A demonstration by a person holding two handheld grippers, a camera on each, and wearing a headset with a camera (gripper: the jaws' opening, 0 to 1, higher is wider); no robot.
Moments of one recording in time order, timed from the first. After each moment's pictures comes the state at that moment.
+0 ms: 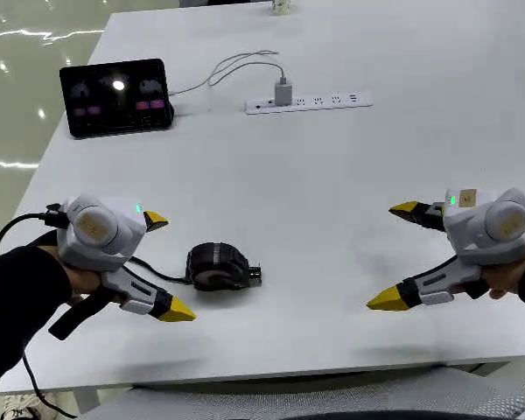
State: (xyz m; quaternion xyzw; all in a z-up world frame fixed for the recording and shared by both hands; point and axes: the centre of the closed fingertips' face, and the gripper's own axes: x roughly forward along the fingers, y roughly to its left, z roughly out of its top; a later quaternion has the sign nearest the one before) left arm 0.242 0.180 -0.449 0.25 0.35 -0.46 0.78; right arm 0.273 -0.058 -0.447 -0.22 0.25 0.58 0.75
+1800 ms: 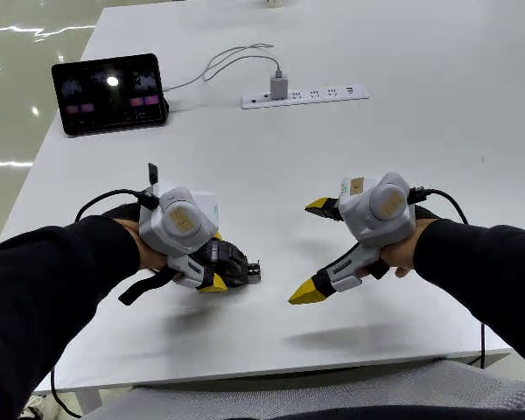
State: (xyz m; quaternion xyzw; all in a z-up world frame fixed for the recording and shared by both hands) left arm 0.267 0.134 -0.492 0.38 0.36 -0.53 0.67; right arm 0.271 0.052 -0.471 -0.20 0.25 0.64 0.70
